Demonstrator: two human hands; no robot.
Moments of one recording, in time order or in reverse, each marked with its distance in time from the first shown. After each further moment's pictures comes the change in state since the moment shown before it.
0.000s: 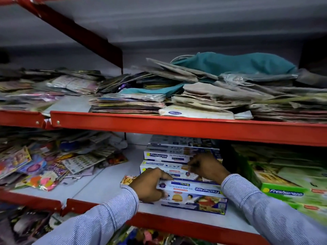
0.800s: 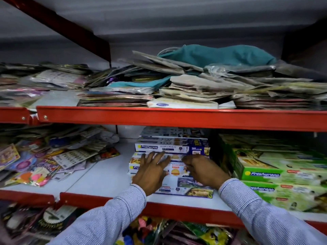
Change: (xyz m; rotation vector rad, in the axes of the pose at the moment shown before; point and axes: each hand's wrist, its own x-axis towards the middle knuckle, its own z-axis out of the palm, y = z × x) left_hand 0.027 -0.002 0.052 0.454 0.287 0.059; right_hand -0.058 0.001 0.000 -0.253 -0.062 -0.034
